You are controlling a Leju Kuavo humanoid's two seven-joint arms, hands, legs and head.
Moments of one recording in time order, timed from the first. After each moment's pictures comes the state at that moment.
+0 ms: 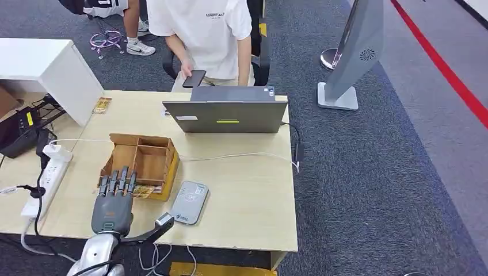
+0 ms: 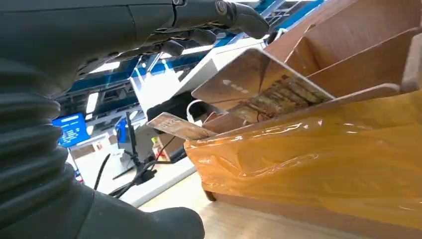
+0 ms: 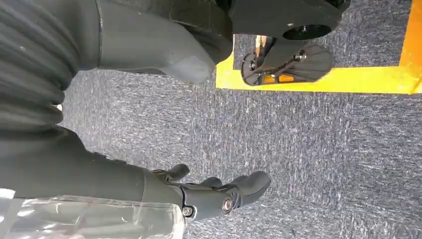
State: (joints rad) left arm -0.03 0.12 -0.25 -1.30 -1.50 0.19 0.19; right arm -0.12 0.17 1.55 -0.03 -1.46 -0.50 -0.26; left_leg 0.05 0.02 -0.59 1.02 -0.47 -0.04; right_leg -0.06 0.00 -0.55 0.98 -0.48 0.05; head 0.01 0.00
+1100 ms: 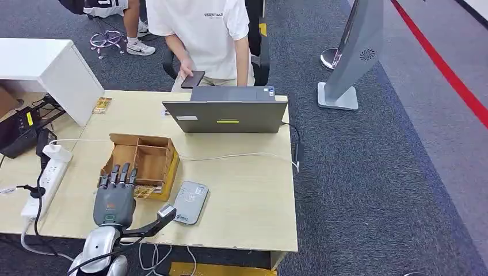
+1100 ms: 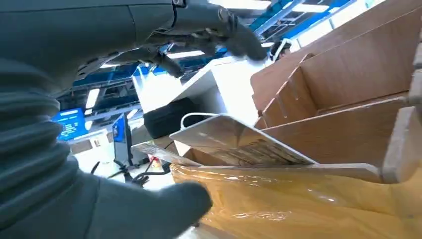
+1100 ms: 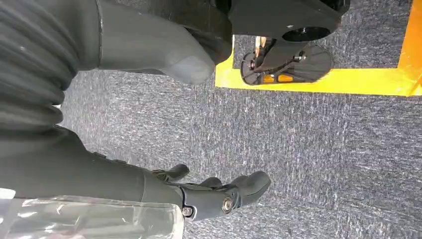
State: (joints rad) left arm -0.07 0.08 -0.23 -1.28 -1.50 0.23 0.14; right arm -0.12 0.17 1.55 -0.03 -1.45 -0.50 -0.26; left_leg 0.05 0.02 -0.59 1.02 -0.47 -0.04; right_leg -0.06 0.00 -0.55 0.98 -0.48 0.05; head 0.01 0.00
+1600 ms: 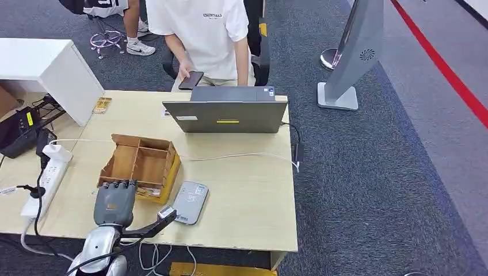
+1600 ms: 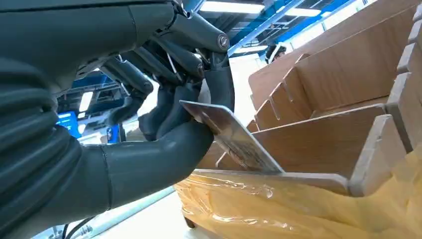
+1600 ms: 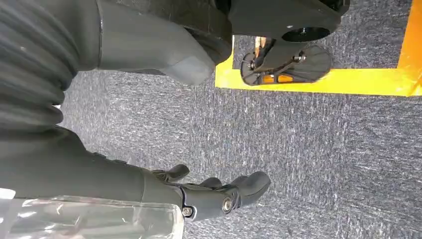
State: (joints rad) left arm -0.07 0.09 -0.23 -1.27 -1.50 0.22 0.13; right arm -0.12 0.17 1.55 -0.03 -1.45 -0.50 -0.26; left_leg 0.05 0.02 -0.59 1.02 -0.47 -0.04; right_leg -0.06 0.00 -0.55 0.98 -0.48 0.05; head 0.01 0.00
